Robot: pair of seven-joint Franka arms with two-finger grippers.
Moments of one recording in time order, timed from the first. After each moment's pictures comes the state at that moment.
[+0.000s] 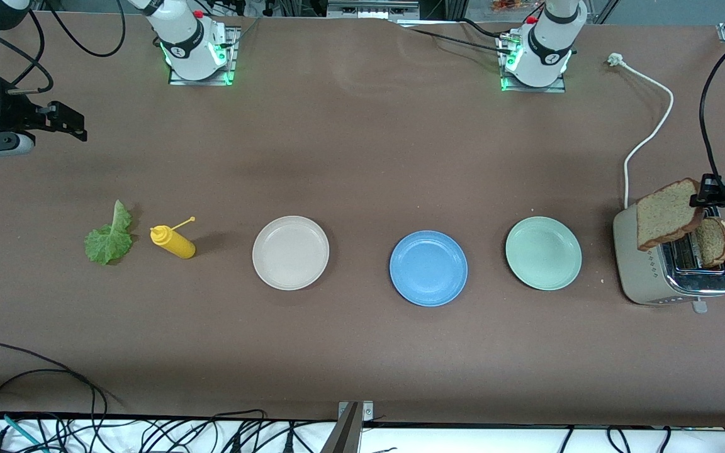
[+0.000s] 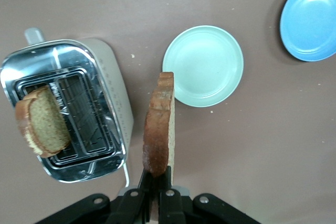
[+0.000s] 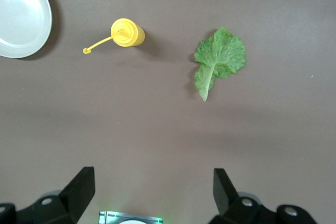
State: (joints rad) left arm 0.18 0.36 -0.06 -1.24 0.01 1.38 0.37; right arm 0.01 -0.12 -0.05 -1.88 -0.04 1.65 -0.16
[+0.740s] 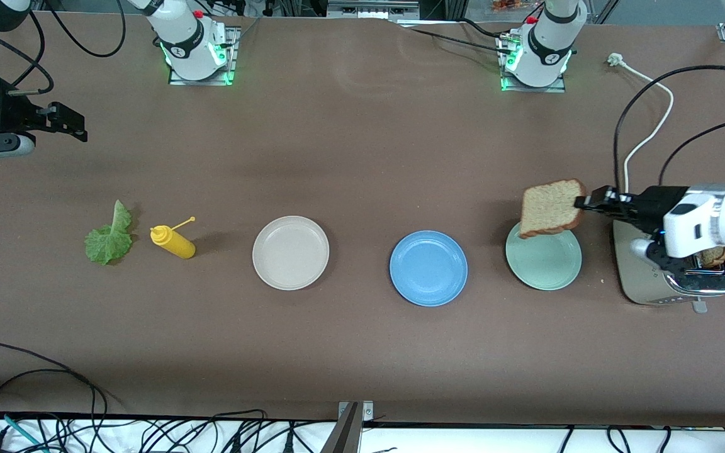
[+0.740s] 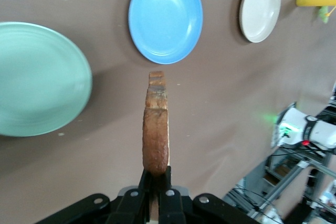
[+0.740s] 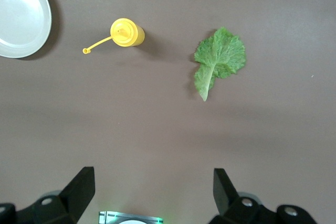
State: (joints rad) left arm 0.15 0.50 -0.13 -1.26 -0.46 1.31 0.27; right arm 0.01 -0.11 -0.05 -1.88 -0.04 1.65 -0.16
